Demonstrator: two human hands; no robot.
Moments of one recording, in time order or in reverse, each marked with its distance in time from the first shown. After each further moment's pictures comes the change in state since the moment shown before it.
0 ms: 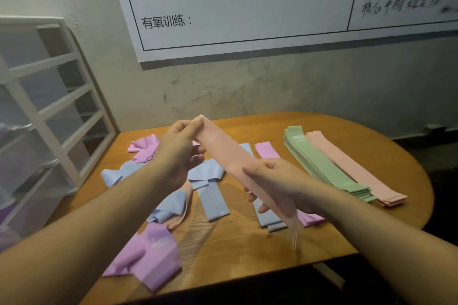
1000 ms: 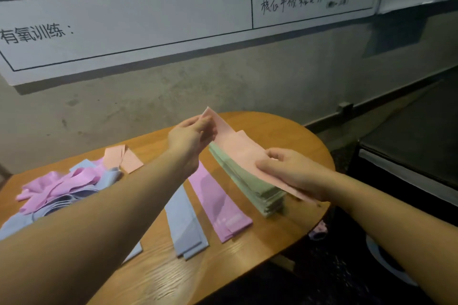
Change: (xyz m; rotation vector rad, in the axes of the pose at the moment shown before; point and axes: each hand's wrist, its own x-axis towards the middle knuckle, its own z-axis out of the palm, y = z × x) left_hand 0.053 -0.048 0.214 -0.190 -0.202 -0.095; right_hand -0.060 0.051 -0.174 -0.214 0.406 0.033
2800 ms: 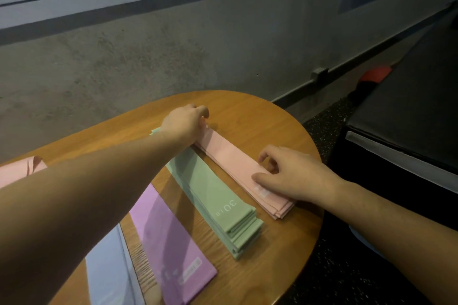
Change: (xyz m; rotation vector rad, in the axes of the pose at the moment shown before) left_hand 0.160 -0.094 0.073 1.793 -0.430 0.555; right_hand 0.074 0.085 -0.048 -0.653 0.075 0.081
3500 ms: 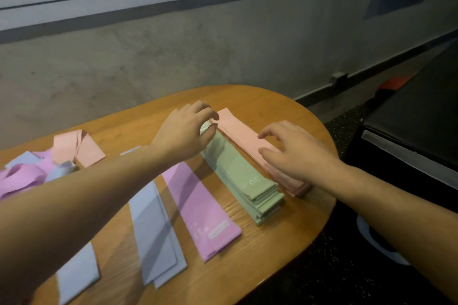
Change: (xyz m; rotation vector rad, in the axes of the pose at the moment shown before) left_hand -0.106 -0.034 -0.029 -0.063 0.251 0.230; right_hand -0.012 -0.046 -0.002 0.005 0.160 -0.171
